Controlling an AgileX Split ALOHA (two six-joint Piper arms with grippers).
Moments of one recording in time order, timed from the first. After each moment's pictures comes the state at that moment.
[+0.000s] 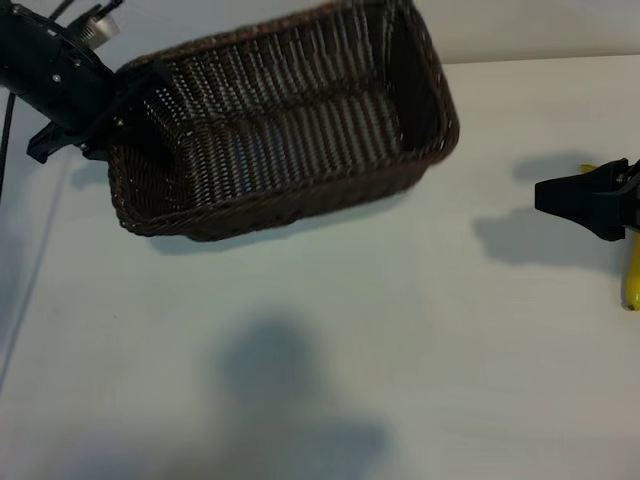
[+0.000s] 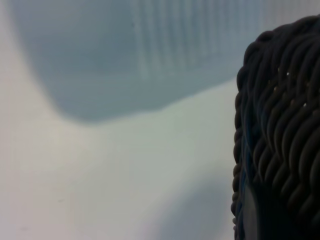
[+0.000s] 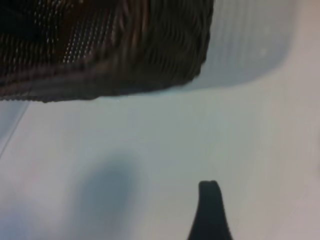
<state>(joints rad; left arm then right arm) -0.02 1.95 -1.54 -0.51 1.17 0.05 -0.08 1.20 -0.64 1.15 0.78 -1.05</state>
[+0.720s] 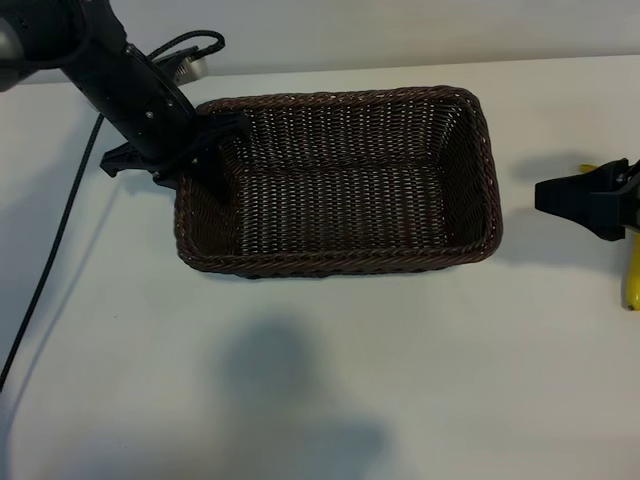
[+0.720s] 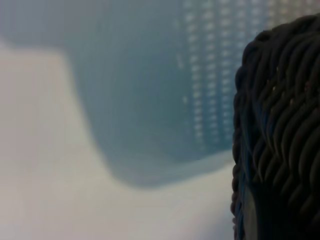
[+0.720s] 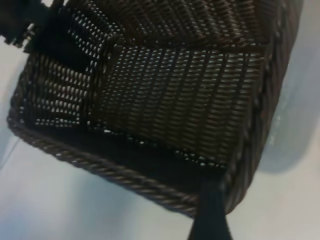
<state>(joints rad) -0.20 2.07 -1.55 -0.42 1.07 0.03 -0.08 1.20 -0.64 1.15 0.78 -1.05</state>
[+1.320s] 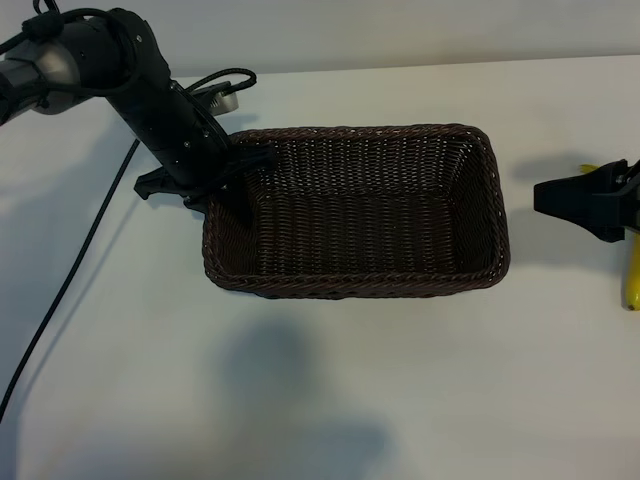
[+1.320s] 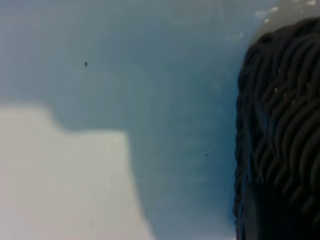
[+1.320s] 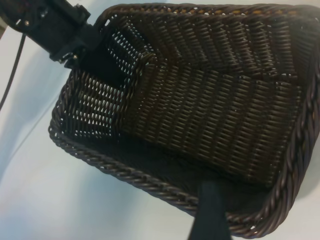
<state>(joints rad) -0.23 2.18 -1.56 -0.43 1.00 0.03 -0.08 1.20 -0.64 1.15 0.78 -1.05</state>
